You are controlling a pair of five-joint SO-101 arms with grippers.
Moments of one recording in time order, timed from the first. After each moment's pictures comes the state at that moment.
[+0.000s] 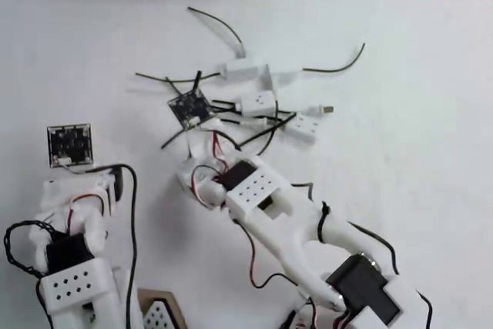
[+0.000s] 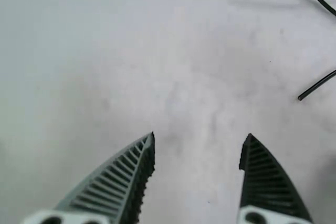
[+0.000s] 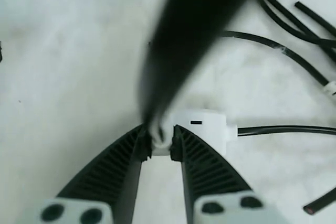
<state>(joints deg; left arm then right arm) -26.9 -77.5 82.7 48.0 -15.0 -45.2 -8.1 40.5 32.0 -6.9</state>
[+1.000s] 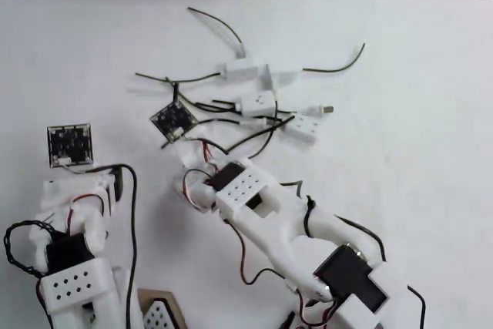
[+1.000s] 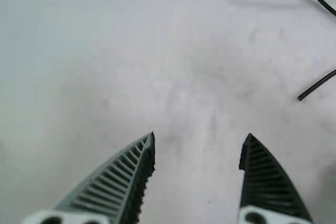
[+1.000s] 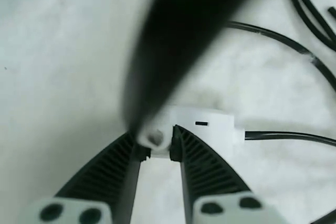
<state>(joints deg) -26.9 -77.5 82.7 48.0 -15.0 -48.1 -0.4 38.9 32.2 -0.1</state>
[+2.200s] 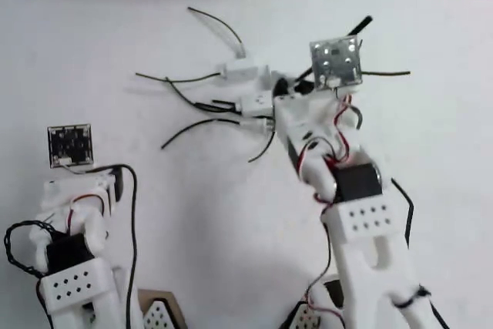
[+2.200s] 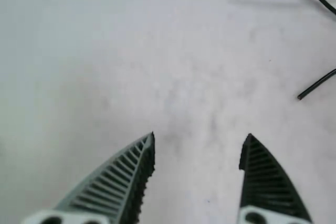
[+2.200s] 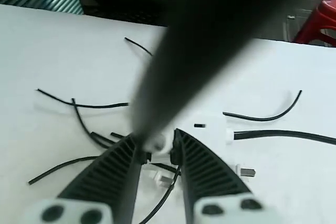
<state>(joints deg) -26.9 -77.5 82.9 48.0 -15.0 -14.8 -41.4 40.2 37.1 0.0</state>
